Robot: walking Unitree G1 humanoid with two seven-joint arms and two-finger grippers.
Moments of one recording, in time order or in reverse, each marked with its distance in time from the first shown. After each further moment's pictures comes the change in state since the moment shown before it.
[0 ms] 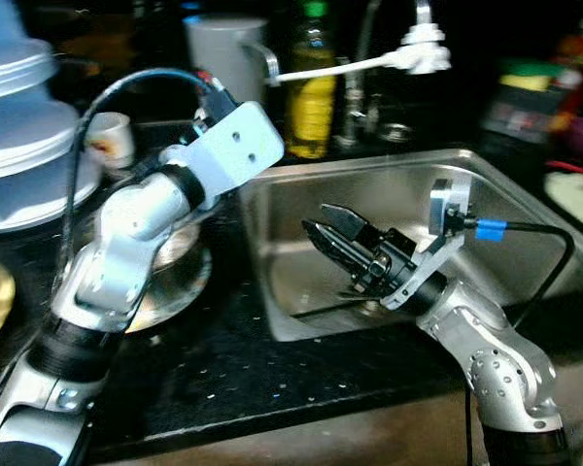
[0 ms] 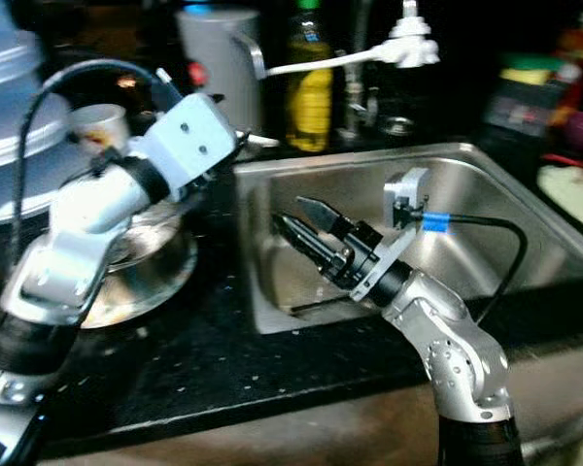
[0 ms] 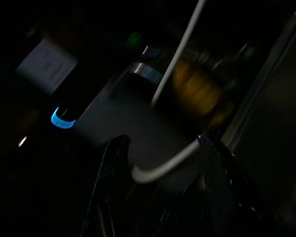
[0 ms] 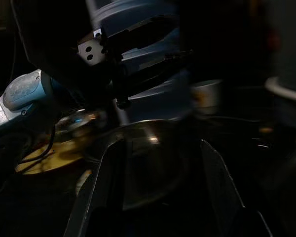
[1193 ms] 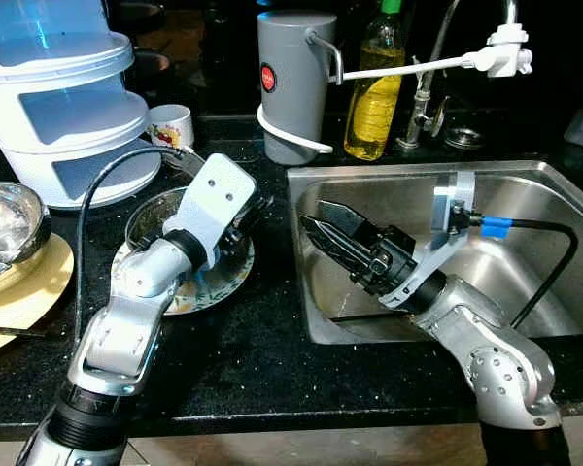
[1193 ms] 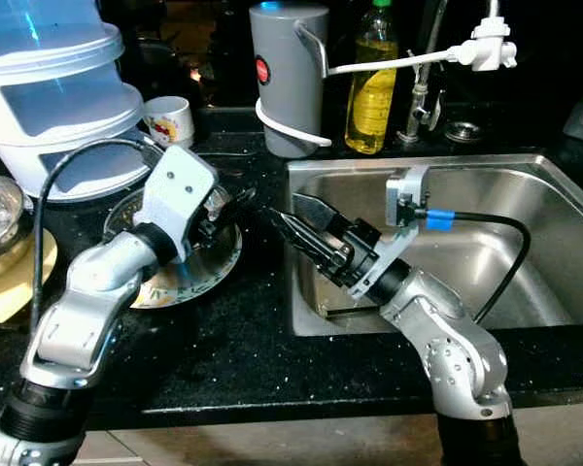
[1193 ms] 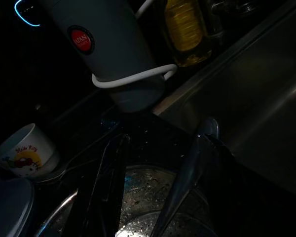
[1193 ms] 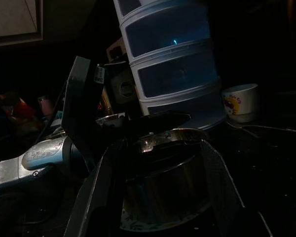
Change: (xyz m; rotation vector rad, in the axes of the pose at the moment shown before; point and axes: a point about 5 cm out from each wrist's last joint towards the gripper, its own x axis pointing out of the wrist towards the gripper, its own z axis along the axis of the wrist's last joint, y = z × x) left arm -0.025 -0.052 -0.033 -0.415 0.172 -0.010; right arm 0.003 0.002 0.005 0.026 -0.036 0.025
